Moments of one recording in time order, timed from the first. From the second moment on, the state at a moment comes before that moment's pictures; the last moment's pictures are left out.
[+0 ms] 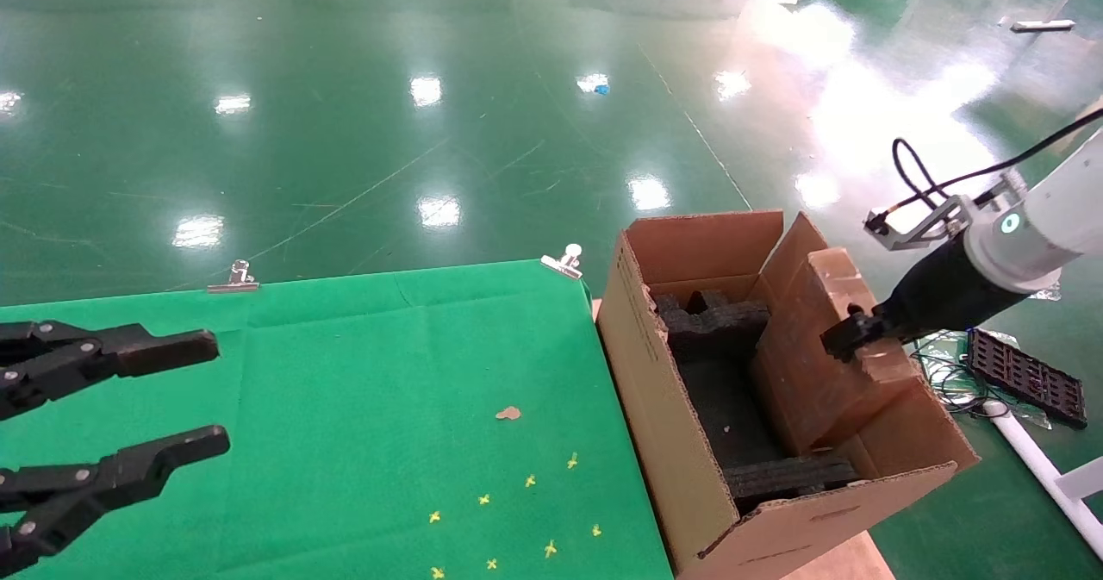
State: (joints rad) left arm -1.08 0.61 0.29 -1.28 0.72 1.49 -0.18; right arm 2.01 -0.87 -1.58 0.05 -1.49 -1.35 0.98
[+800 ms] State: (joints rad) left arm -1.08 0.61 0.29 -1.28 0.72 1.49 -0.18; right arm 1.74 -0.91 -1.53 0.01 -1.41 -1.14 0.97
